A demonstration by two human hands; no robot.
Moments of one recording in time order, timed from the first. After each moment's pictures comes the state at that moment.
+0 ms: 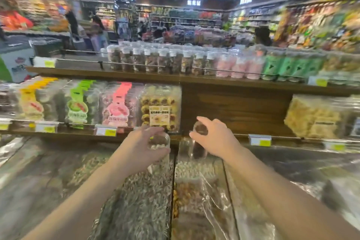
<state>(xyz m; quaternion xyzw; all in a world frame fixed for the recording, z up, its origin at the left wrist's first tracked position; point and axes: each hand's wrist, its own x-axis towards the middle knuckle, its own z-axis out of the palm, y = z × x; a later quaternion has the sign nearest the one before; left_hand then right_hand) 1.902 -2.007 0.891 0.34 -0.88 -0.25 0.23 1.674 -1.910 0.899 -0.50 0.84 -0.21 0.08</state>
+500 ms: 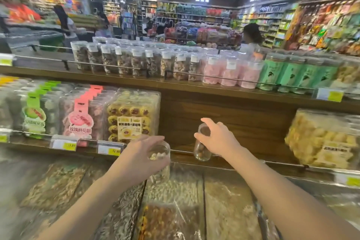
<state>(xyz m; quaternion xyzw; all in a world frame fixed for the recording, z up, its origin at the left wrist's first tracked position) 1.729 -2.036 0.868 0.38 -0.86 -0.27 0.20 1.471 -1.982 0.873 -0.49 0.84 -0.19 0.10</state>
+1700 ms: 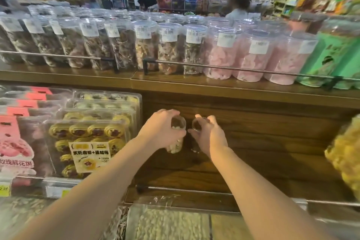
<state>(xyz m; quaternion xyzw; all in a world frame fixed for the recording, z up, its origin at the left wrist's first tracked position) 1.509 -2.256 0.816 0.40 -0.88 -0.24 0.14 1.349 -2.178 0.755 -0.46 0.86 -0.19 0.11</state>
